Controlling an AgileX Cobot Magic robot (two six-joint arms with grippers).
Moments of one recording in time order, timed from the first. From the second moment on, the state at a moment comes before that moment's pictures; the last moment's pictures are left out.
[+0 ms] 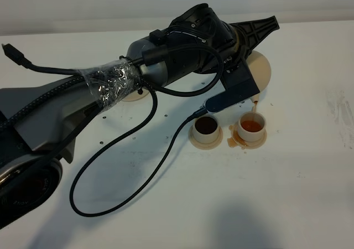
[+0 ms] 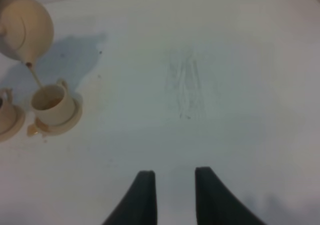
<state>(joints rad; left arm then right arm) -0.81 2.20 -1.88 0.44 0.52 1.78 0.09 -0.01 -0.49 -0.06 1.07 0.15</state>
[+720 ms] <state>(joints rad) -0.81 2.20 -1.88 0.47 0.52 1.78 0.09 -0.01 -0.49 -0.06 1.07 0.15</state>
